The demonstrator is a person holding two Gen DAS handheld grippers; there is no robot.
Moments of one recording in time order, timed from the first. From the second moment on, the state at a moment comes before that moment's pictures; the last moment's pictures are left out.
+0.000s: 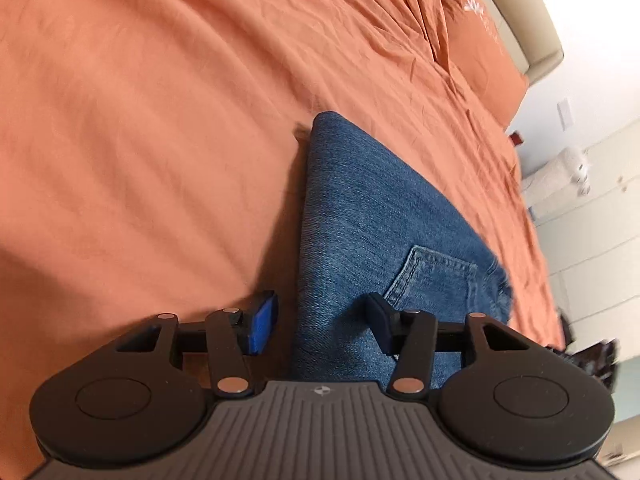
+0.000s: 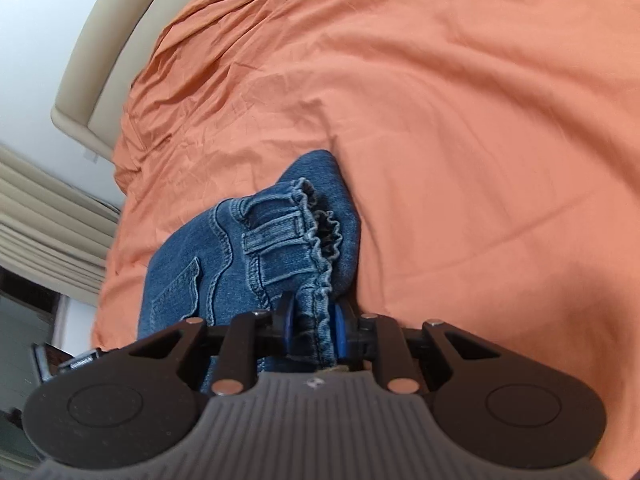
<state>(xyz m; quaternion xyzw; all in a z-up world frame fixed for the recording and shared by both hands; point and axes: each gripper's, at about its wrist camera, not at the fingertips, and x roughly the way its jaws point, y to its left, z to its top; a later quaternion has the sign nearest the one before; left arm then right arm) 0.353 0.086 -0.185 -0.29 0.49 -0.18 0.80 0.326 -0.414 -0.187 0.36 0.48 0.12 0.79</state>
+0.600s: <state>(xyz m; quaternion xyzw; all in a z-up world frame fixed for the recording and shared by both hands) 0.310 0.070 -0.117 -0.26 0.43 -0.11 0.85 0.324 -0.368 -0.107 0.26 0.47 0.09 0.84</state>
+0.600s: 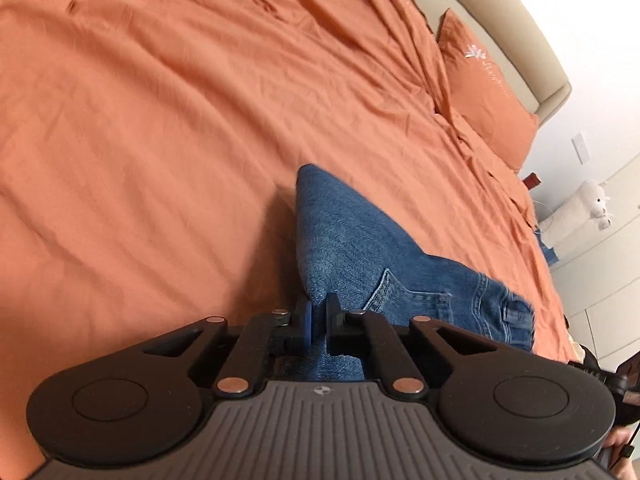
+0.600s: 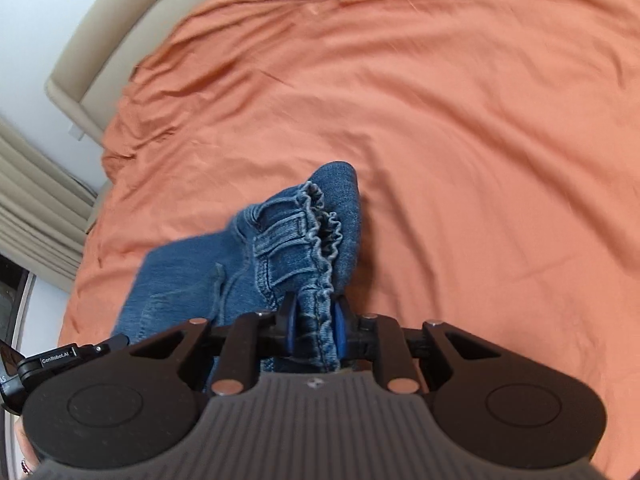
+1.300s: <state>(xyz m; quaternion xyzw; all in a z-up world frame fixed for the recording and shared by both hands) 0.223 0.231 -0.031 -0.29 0.33 -0.02 0.90 0.307 -0.145 0.010 0.19 0.42 0.23 0.86</state>
